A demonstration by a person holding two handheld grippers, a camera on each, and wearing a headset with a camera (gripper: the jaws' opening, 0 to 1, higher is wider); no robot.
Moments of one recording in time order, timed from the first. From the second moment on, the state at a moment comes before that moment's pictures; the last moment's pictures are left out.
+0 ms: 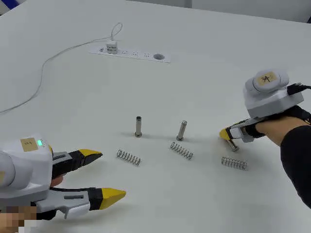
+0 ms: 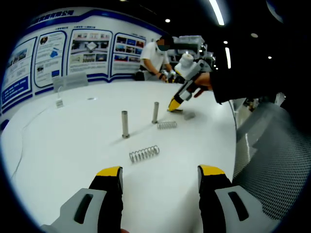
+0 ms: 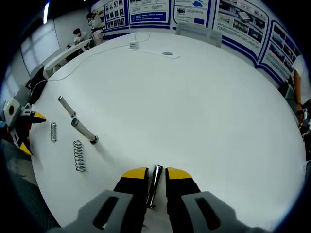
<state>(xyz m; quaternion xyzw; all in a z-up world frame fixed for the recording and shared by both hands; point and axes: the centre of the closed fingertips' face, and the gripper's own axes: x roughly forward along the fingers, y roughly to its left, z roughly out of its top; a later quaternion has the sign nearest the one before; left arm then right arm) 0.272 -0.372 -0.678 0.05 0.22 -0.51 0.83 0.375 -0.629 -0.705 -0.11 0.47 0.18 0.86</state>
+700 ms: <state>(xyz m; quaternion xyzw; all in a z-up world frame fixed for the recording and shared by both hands) 0.271 -0.371 -0.681 0.05 0.22 -0.51 0.83 0.375 -0.631 -0.708 -0.09 0.50 0.16 0.85</state>
